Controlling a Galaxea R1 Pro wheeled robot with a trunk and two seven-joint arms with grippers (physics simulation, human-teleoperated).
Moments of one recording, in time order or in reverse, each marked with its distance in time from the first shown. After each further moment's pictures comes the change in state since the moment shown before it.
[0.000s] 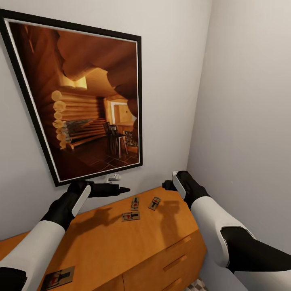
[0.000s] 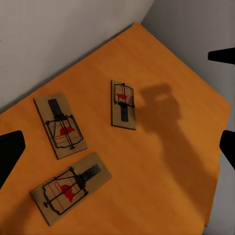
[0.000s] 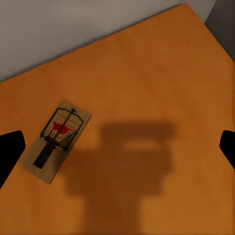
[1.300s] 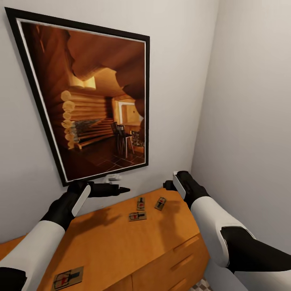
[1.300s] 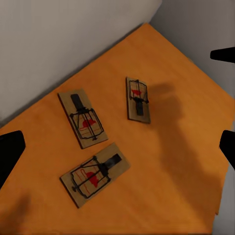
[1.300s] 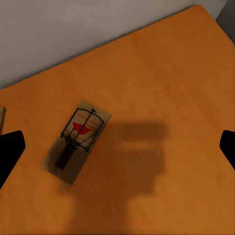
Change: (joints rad) left arm 0.000 0.001 0.000 -0.001 -0.001 0.003 0.001; right arm 0.000 0.000 0.002 0.000 0.006 -0.002 -0.021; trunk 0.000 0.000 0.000
